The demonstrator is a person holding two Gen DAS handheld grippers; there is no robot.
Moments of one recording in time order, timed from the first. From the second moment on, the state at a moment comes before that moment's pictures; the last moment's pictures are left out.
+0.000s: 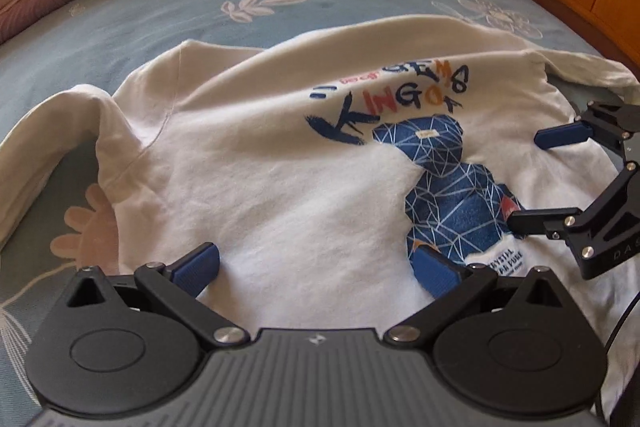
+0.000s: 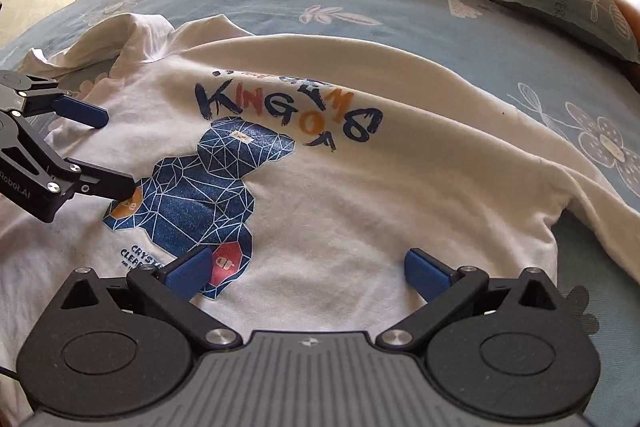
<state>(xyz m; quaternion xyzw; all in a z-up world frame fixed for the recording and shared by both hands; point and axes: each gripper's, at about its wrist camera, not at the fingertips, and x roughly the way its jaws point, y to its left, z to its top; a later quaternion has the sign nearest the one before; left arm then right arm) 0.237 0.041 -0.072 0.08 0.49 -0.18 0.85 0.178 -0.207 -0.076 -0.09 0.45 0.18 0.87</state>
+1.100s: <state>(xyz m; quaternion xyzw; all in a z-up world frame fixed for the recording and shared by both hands) 0.313 0.033 -0.062 -0.07 0.58 -0.25 0.77 0.217 -0.222 -0.064 0.05 0.53 0.16 0.83</state>
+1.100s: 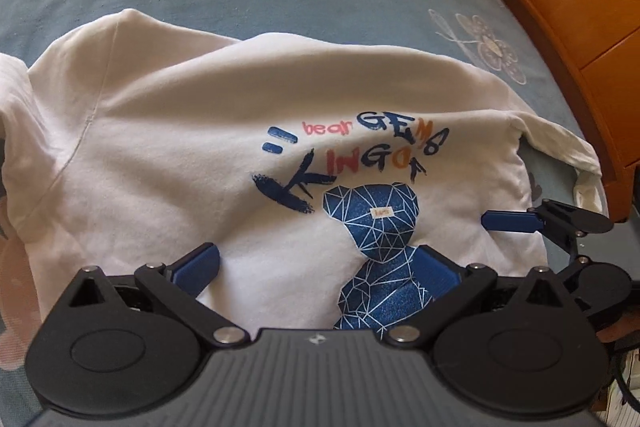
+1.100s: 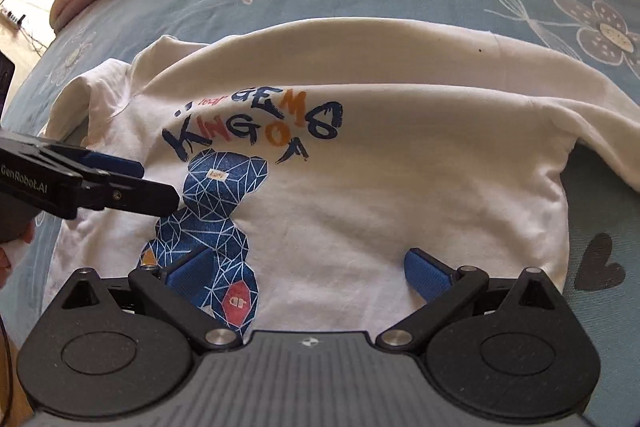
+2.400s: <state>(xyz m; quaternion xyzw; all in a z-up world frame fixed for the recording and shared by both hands) 0.410 0.057 -0.024 0.09 0.52 -0.19 0.83 0.319 -0.258 -0.056 -0.08 0.54 0.10 0.83</state>
